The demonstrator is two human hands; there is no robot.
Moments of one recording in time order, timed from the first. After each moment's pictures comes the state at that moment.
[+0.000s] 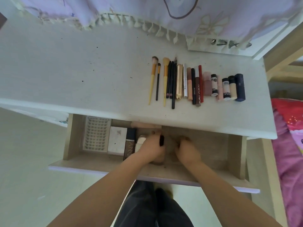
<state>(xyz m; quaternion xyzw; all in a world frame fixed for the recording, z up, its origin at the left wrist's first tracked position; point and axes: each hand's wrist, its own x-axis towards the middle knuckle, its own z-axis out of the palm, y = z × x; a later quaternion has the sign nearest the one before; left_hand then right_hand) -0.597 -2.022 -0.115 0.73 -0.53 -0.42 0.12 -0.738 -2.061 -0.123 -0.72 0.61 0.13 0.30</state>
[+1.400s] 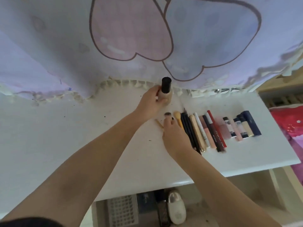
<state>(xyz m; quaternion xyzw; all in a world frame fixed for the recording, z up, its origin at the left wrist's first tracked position) -0.438 -2.264 0.015 0.59 -0.62 -0.41 0.32 -0.554 -2.189 -0.007 -0.76 0.62 0.02 0.20</state>
